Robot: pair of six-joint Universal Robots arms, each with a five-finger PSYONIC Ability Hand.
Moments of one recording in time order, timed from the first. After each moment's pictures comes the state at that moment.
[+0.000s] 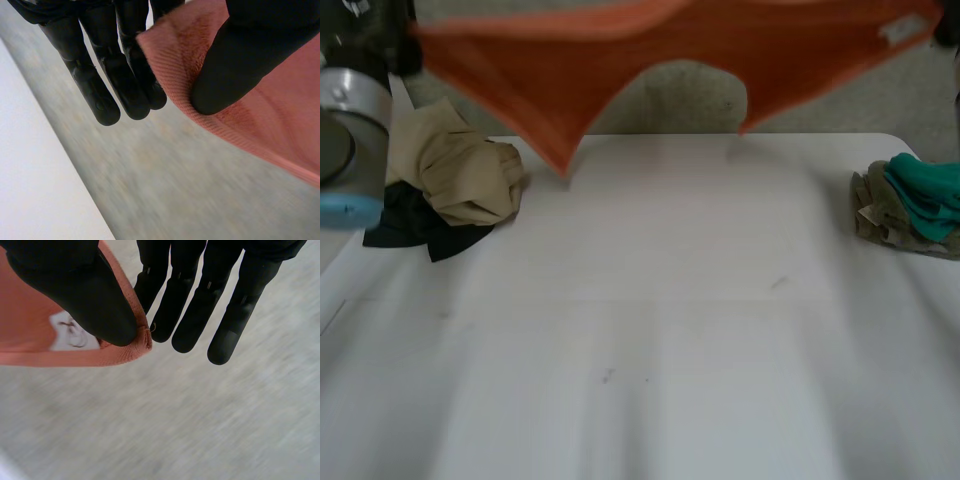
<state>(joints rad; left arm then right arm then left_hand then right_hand) 4.55 -2.08 -1.08 3.62 -1.52 3.40 1.71 -1.07 0.92 -0.28 1.58 2.57 1.15 1.20 1.20 1.20 1.00 1.12 1.19 1.20 1.20 1.02</state>
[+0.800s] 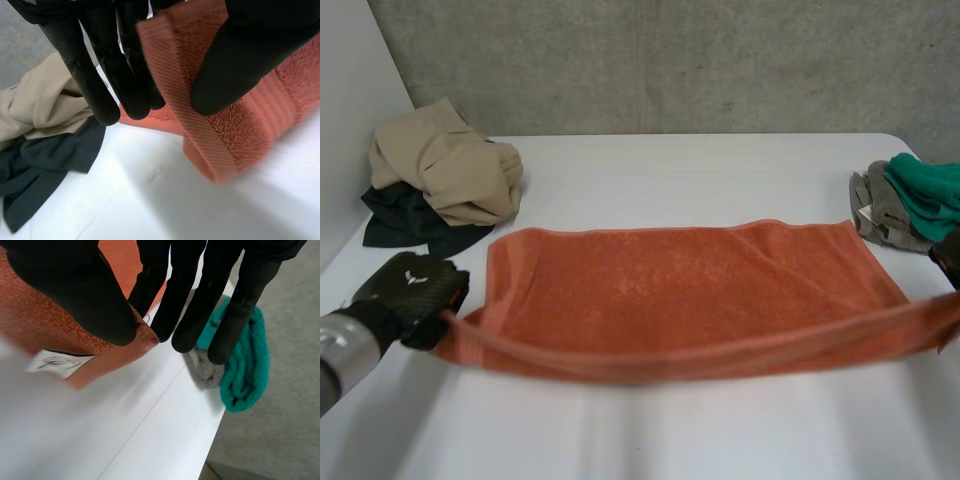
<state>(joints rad) 4.76 -1.62 -2.03 3.21 -1.12 3.83 1.43 -1.39 1.68 0.19 1.37 2.21 1.15 1.20 1.20 1.20 1.00 1.12 1.19 1.20 1.20 1.02</state>
